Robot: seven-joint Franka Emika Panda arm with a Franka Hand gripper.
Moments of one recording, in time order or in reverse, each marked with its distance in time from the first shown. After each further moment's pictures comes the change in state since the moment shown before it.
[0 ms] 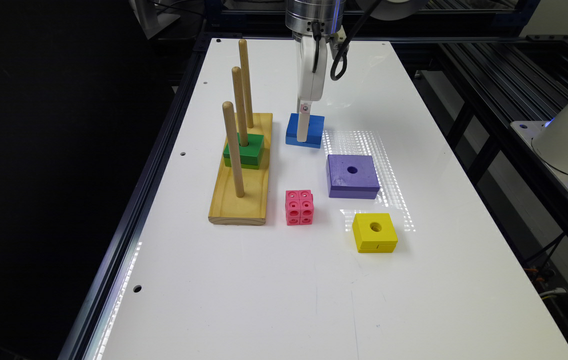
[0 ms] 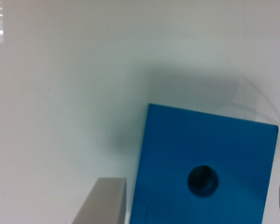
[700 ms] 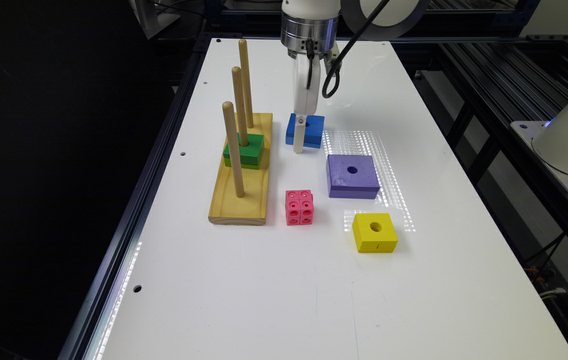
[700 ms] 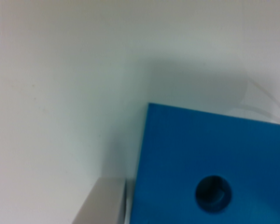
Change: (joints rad) arm 0.001 0.075 0.003 0.041 0.000 0.037 0.000
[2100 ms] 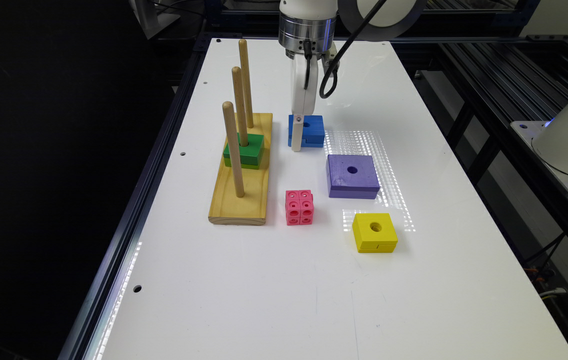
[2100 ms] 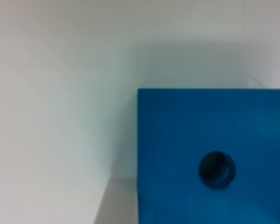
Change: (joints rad) arm -0.001 0.005 0.000 0.004 0.000 -0.001 0.000
